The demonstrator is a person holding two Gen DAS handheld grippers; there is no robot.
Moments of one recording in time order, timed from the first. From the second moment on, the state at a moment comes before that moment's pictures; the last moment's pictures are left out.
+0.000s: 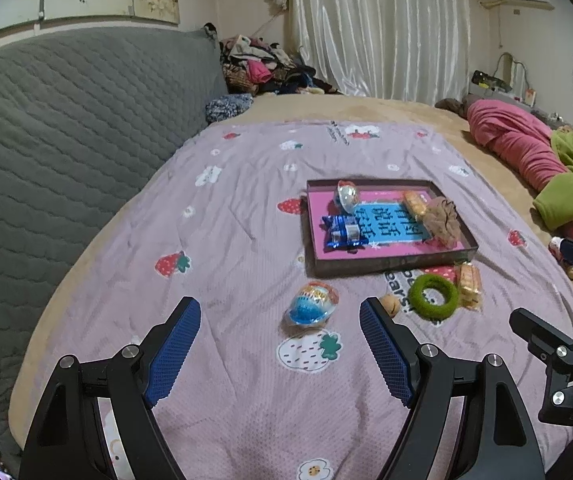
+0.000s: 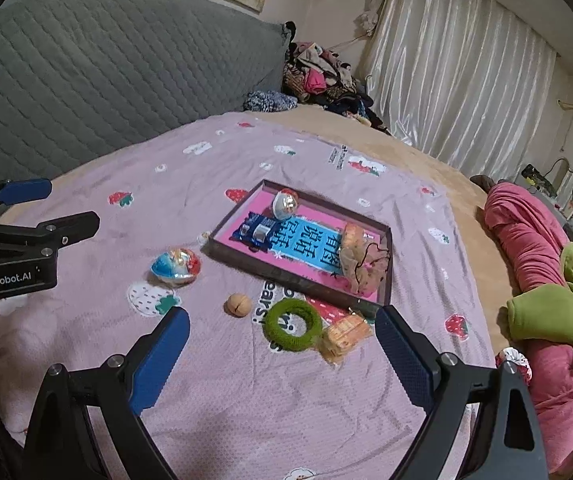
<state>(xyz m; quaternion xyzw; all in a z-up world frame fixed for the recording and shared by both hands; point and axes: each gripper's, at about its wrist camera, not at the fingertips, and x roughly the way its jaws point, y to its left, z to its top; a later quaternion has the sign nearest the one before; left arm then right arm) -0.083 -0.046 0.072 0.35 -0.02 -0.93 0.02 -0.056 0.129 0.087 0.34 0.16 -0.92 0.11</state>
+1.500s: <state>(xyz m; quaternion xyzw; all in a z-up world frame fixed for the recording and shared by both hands) -0.168 -0.036 -0.046 0.44 -0.05 -0.90 0.00 -0.152 0.117 -0.034 0.46 0.22 -0.85 0.12</state>
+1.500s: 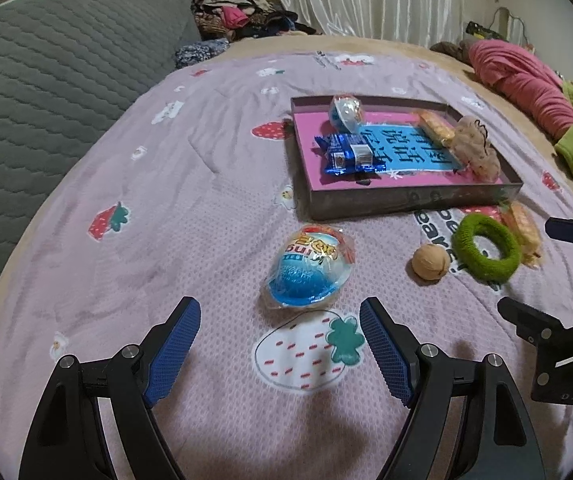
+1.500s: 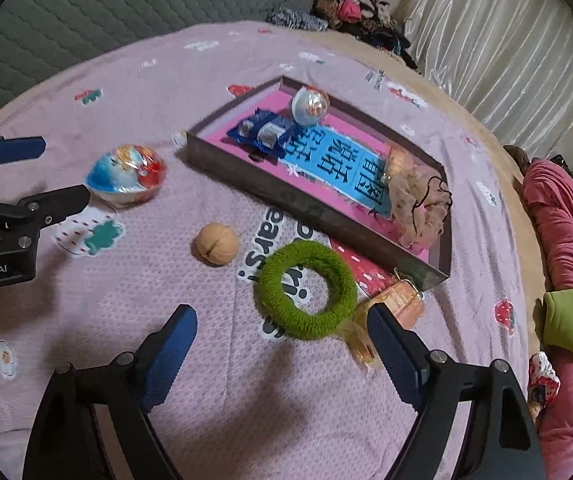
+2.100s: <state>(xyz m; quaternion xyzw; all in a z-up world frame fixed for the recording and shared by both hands) -0.216 -0.026 -0.071 0.45 -0.06 -0.89 -0.04 -0.185 0.107 -0.061 0.49 0.27 -0.82 0.12</state>
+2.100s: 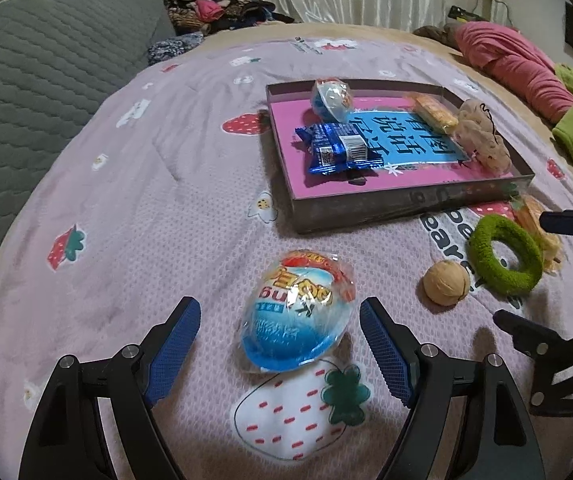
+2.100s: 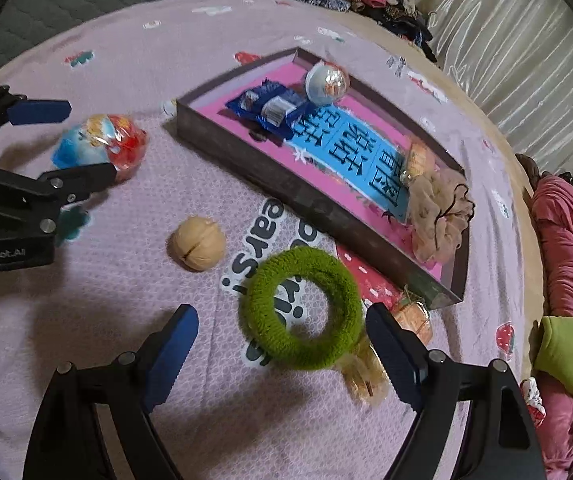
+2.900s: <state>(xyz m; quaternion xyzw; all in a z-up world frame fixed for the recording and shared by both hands) -0.238 -0.033 -0.094 0.47 -0.02 -0.88 -0.07 -0.224 0.117 -0.088 0.56 0.18 -0.79 0.19</state>
